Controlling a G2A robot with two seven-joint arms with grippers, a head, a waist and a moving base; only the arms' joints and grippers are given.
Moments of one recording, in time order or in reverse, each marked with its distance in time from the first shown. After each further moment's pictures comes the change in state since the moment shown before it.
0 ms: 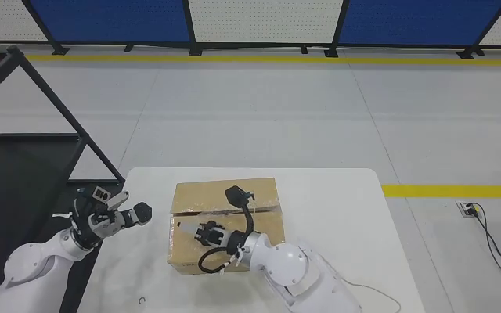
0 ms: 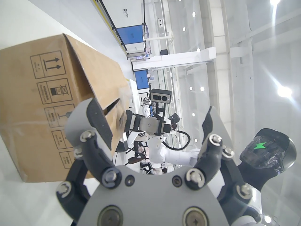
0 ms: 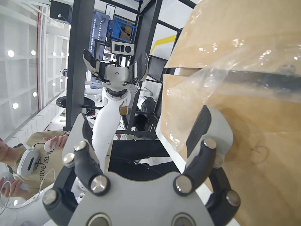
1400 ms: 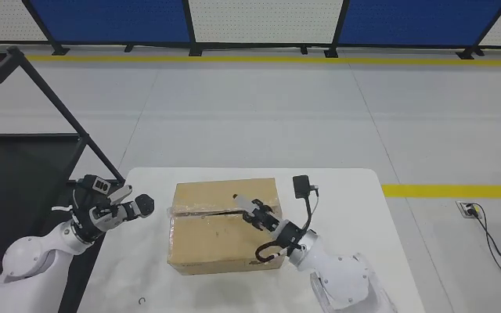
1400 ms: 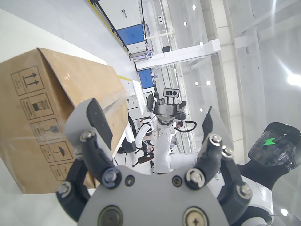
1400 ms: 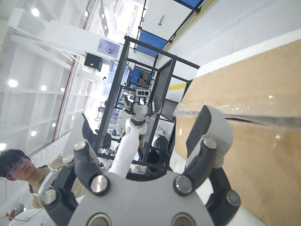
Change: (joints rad) left arm -0.004 -0.002 -0.011 -0.107 0.059 -0.002 0.051; right arm -0.278 0.041 0.325 -0.366 -0.053 0.028 0.043
